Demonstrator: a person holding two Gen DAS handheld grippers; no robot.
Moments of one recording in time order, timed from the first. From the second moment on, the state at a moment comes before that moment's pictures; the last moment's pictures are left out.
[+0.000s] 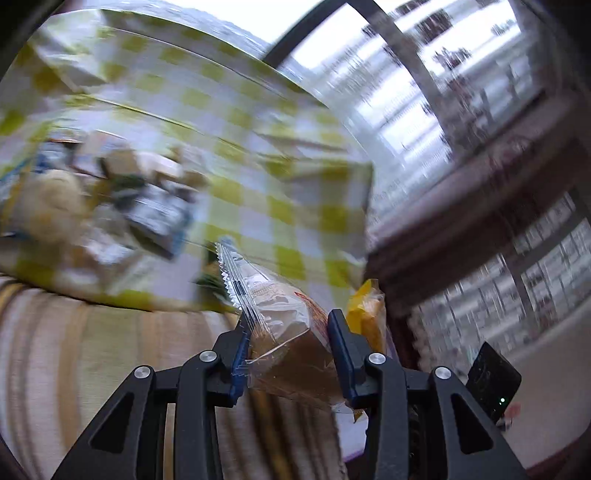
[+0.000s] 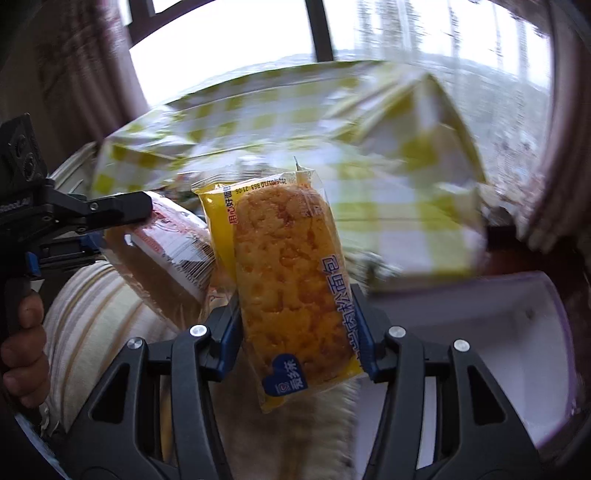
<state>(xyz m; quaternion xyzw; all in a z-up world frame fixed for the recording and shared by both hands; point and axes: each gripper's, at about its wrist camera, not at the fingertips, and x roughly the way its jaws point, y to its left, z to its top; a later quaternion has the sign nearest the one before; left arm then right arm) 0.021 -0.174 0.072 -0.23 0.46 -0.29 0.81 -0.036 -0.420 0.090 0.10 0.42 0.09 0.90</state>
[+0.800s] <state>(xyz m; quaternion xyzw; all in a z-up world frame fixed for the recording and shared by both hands) 0.011 -0.325 0.036 -0.10 0.50 -0.38 0.77 -0.082 -0.530 0.027 0.13 0.48 -0.09 0.86</state>
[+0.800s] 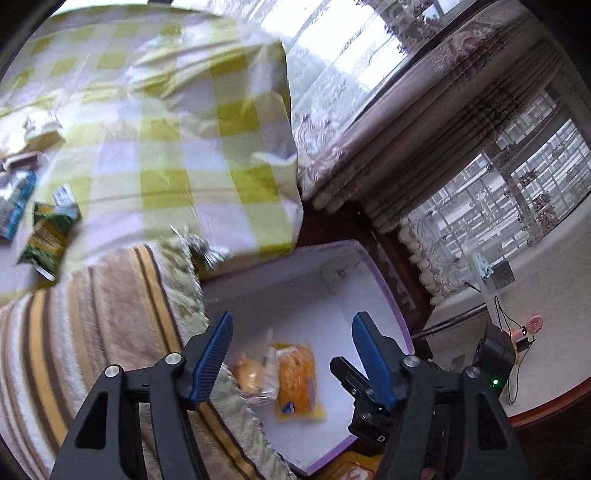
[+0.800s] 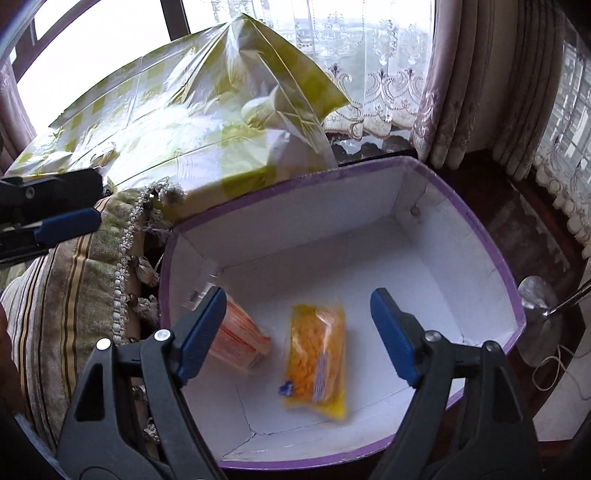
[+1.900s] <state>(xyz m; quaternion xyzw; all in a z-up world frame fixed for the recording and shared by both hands) 0.049 0.014 -0.001 -0.29 0.43 -0.12 0.85 0.037 -0.308 0.076 0.01 0.43 0.08 0.90</state>
